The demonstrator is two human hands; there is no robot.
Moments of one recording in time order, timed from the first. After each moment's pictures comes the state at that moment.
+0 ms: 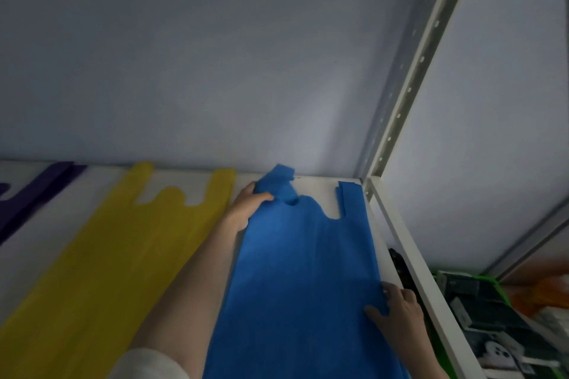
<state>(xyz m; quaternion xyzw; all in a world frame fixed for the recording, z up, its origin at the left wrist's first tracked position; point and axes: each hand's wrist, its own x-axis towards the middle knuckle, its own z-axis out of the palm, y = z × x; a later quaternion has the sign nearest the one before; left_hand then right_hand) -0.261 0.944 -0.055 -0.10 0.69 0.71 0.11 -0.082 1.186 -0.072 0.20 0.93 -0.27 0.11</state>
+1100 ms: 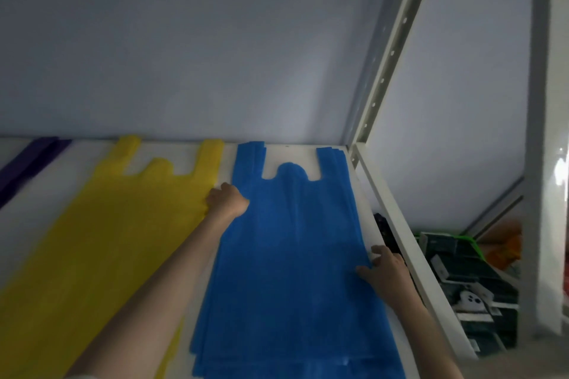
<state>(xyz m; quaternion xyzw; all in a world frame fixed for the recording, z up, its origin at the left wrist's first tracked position) -0.203 0.942 -0.069 -0.21 0.94 0.23 0.12 -0.063 1.192 -0.064 0.22 0.91 -0.34 0.12</state>
